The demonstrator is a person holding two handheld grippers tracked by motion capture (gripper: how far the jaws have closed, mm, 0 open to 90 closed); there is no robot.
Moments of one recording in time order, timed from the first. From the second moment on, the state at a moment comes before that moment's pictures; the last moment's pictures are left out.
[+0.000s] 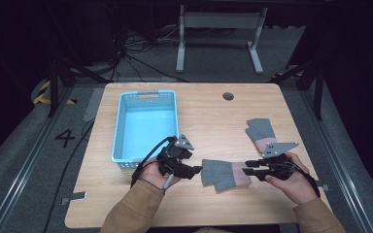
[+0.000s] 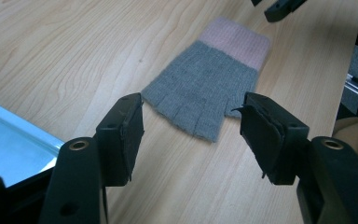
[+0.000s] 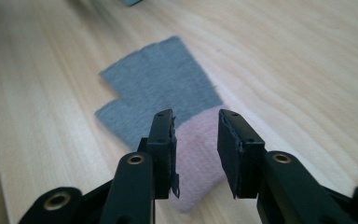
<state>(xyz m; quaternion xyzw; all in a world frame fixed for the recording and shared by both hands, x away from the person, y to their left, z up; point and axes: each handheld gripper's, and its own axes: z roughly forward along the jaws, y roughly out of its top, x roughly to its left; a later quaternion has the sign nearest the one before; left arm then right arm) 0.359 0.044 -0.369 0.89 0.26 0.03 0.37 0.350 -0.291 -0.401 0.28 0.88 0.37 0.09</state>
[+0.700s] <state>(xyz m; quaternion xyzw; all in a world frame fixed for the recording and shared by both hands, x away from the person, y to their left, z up) 0.358 0.053 -0.367 0.88 0.27 0.04 0.37 0.397 -0.331 -0.368 0.42 0.81 0.37 0.19</state>
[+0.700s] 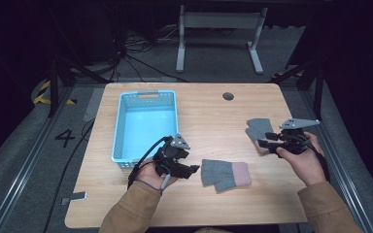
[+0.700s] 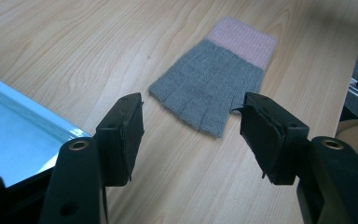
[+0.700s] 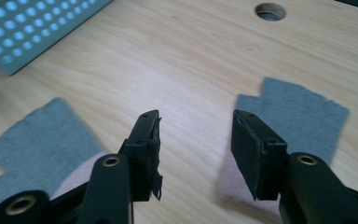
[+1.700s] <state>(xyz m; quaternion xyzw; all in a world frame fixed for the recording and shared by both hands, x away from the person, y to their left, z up) 0.359 0.055 -0.368 0.88 0.28 0.04 0.38 0.475 -0.357 -0.415 0.53 0.78 0.27 0.19</state>
